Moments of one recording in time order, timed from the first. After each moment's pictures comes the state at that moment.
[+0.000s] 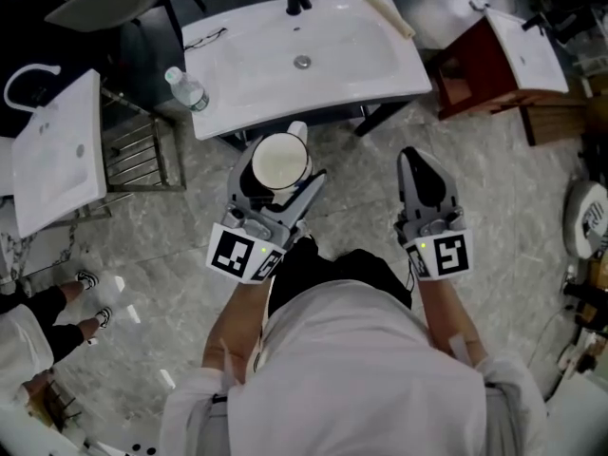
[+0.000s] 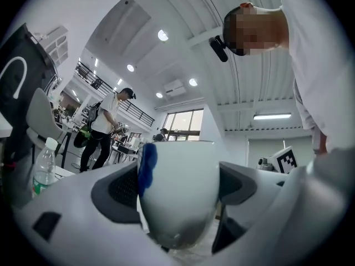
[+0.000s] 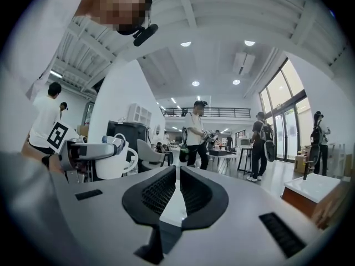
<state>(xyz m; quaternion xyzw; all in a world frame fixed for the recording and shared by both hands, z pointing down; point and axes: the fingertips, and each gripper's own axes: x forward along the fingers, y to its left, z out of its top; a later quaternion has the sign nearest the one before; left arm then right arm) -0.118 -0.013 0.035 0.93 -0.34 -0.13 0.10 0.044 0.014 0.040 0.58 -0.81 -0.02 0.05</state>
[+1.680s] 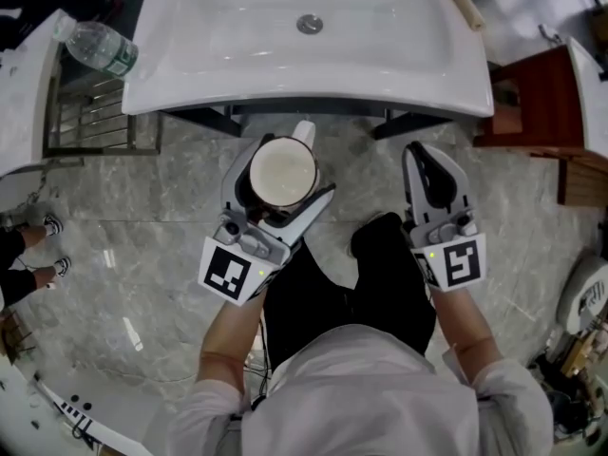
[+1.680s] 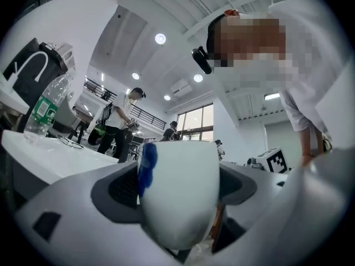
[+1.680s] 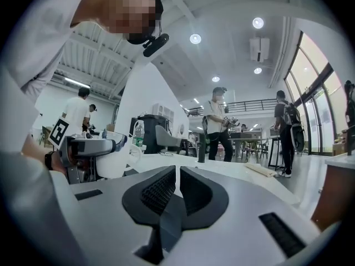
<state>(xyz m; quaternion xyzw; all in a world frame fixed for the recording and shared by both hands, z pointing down) -0.020 -0.057 0.248 0.90 -0.42 -0.12 0.06 0.122 -0.086 0.261 0.44 -0.90 -0.02 0.03</state>
